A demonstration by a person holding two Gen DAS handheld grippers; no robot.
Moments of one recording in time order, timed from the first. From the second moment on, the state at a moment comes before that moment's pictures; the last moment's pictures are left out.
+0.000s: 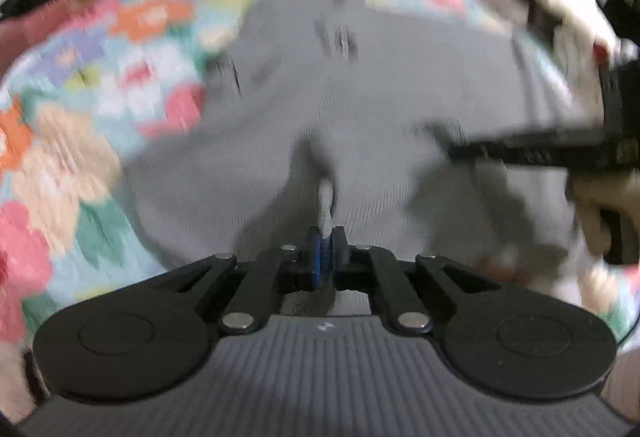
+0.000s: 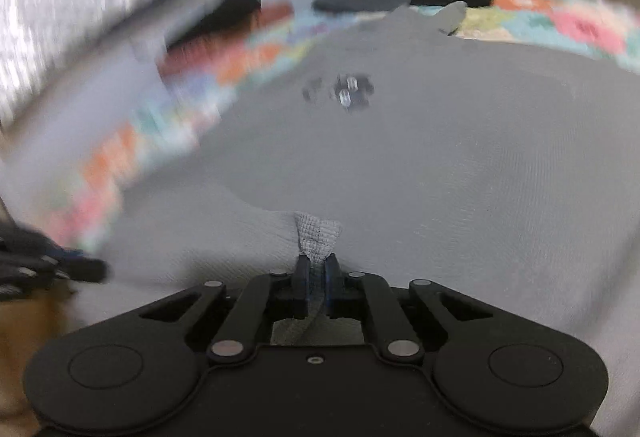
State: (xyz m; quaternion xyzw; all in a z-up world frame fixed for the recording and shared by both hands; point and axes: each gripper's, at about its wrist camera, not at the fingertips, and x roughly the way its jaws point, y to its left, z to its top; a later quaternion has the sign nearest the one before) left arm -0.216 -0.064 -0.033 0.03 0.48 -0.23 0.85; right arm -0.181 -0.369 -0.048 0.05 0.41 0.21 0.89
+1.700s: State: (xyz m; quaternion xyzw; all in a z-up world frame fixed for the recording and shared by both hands) left arm -0.168 -0.094 -0.014 -0.03 0.31 -0.28 0.91; right arm -0.316 -0.569 -0.008 0.21 0.24 -0.18 0.93
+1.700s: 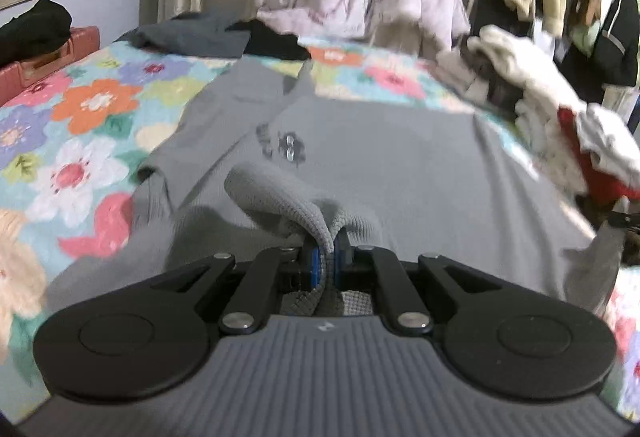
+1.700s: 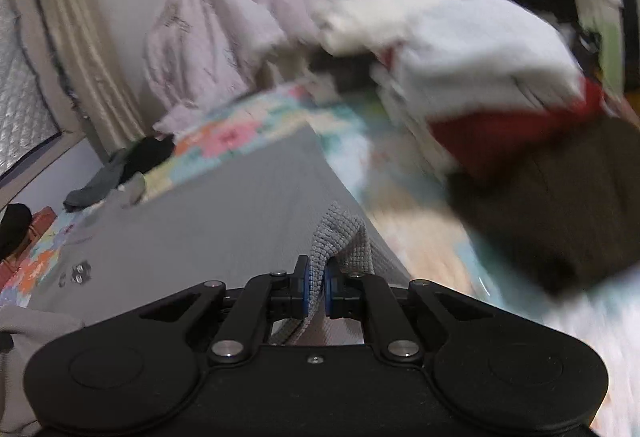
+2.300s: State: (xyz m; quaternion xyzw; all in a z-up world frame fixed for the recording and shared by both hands) left arm -0.156 -0.097 -0.034 0.08 0.34 -0.18 0.92; right arm -0.264 -0.566 -0.028 0.18 0.28 -0.25 0.91
